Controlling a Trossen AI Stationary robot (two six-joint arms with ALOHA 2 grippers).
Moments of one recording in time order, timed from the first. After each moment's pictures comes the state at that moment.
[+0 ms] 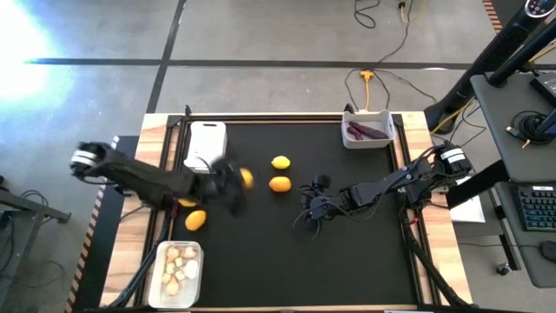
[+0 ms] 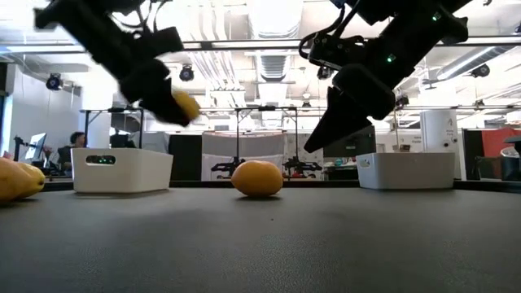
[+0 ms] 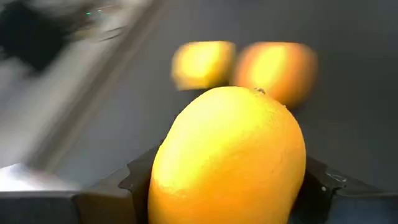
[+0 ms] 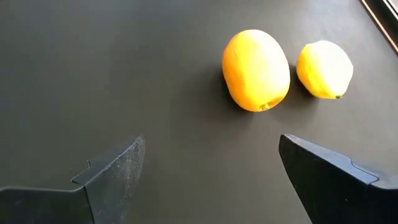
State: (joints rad) left arm -0.17 1.27 0.69 -0.31 -0.68 -0.27; right arm 0.22 1.64 0.88 -0.09 0.45 0.19
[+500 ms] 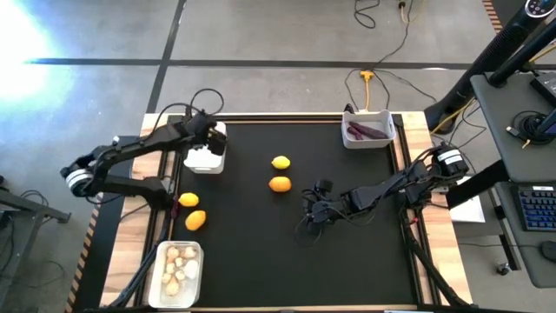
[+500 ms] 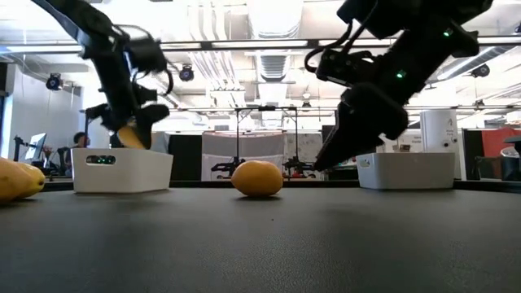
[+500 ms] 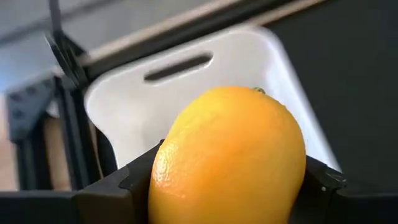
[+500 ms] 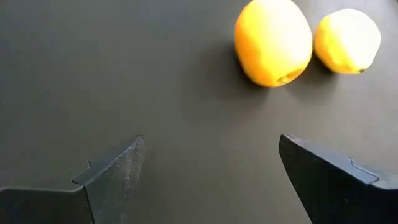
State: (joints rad) left arm 0.71 1.18 0.72 -0.59 -0.38 -0.38; right arm 0.25 1.67 0.82 -0.04 0.45 0.24
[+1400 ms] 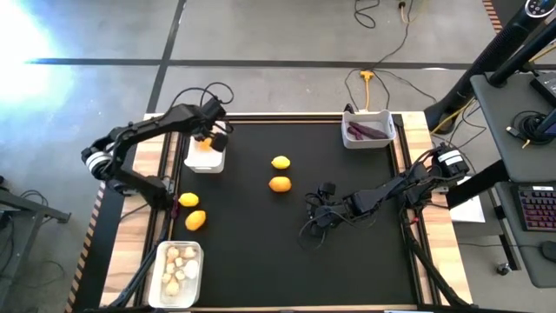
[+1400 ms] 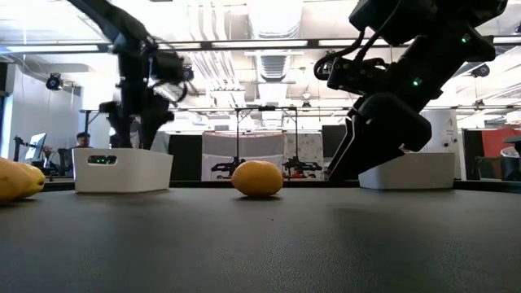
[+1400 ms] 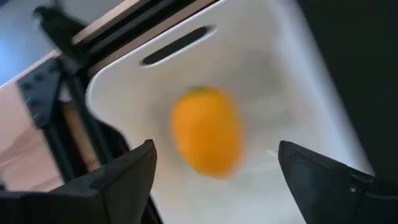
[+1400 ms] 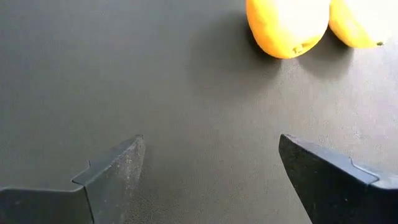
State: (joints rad) left arm 0.77 1.42 1.00 -0.91 -0.31 -0.30; right arm 0.28 1.67 0.78 -0.05 0.45 0.29
